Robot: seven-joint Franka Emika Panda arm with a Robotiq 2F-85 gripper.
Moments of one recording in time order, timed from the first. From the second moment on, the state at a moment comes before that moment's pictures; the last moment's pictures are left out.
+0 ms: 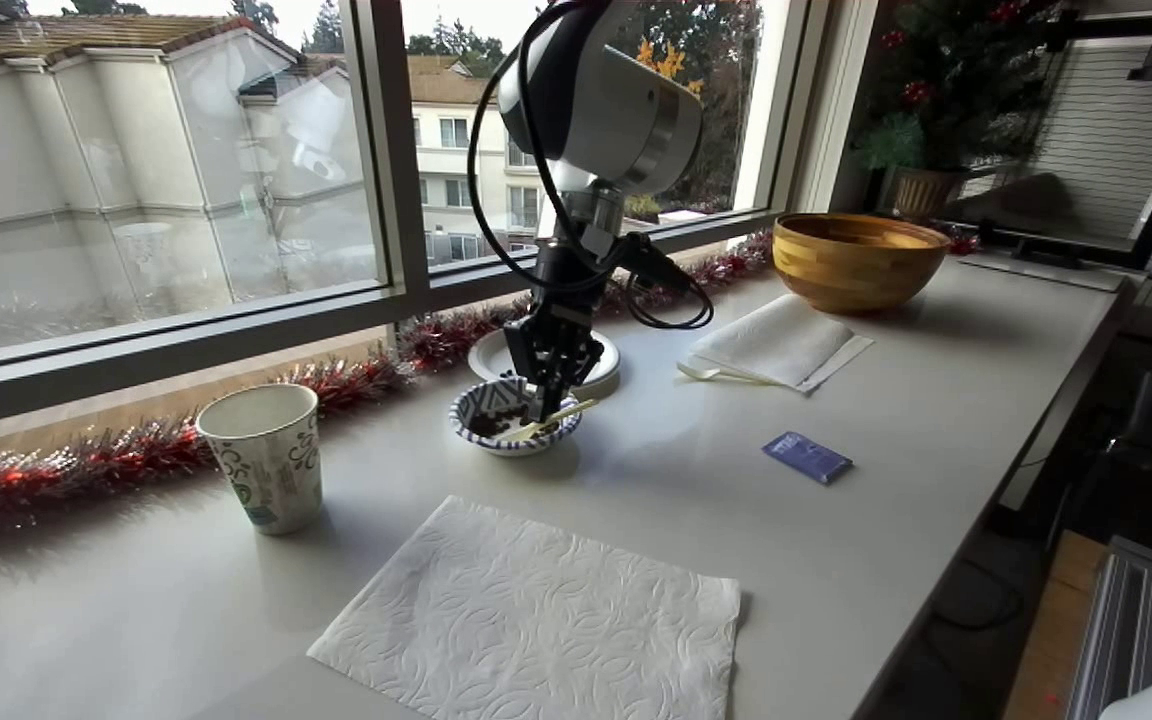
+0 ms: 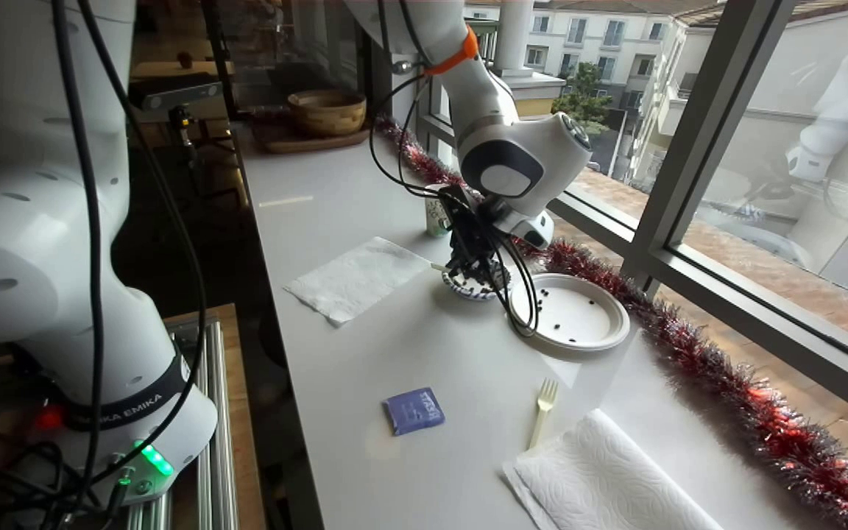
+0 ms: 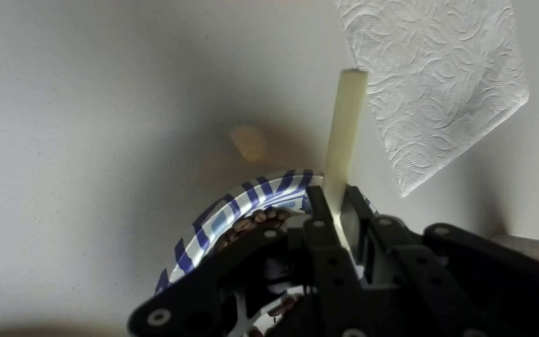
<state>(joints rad) -0.11 0.40 0.14 -2.07 0.47 2.19 -0.34</state>
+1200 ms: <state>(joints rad) -0.09 0.43 0.16 -2.06 0.40 2.37 -0.49</state>
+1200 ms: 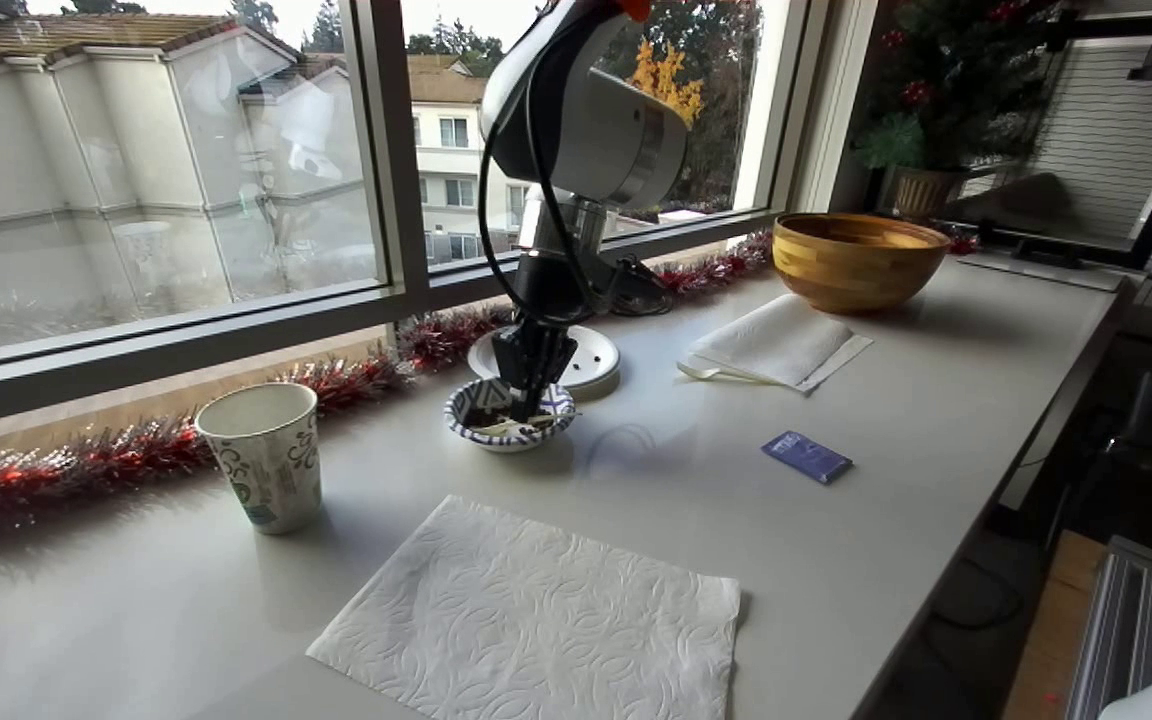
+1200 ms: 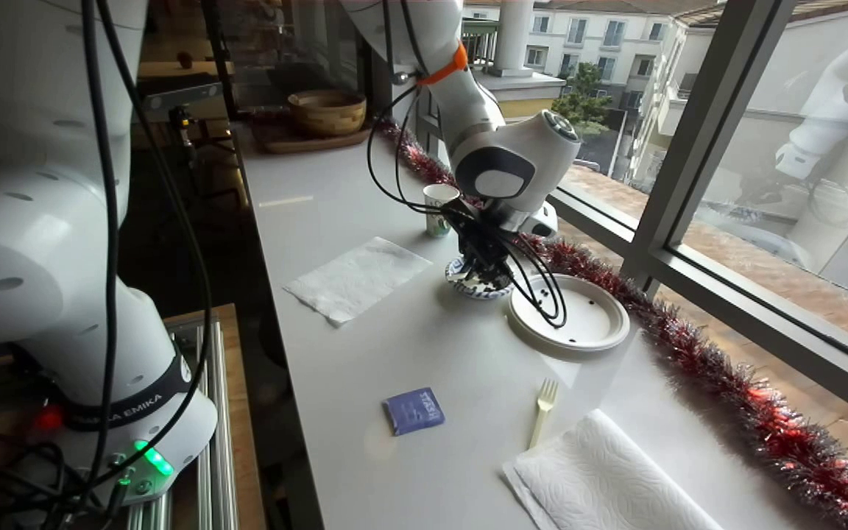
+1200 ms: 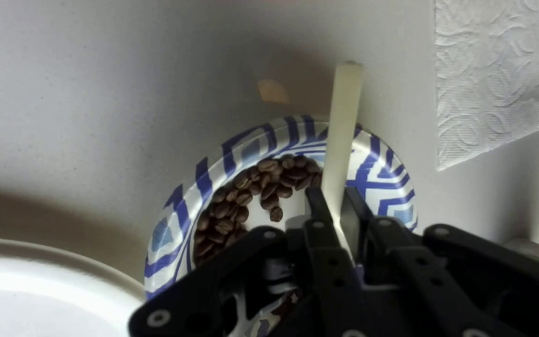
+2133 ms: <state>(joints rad) -0.02 0.44 0.12 -2.07 0.18 2.55 -0.34</state>
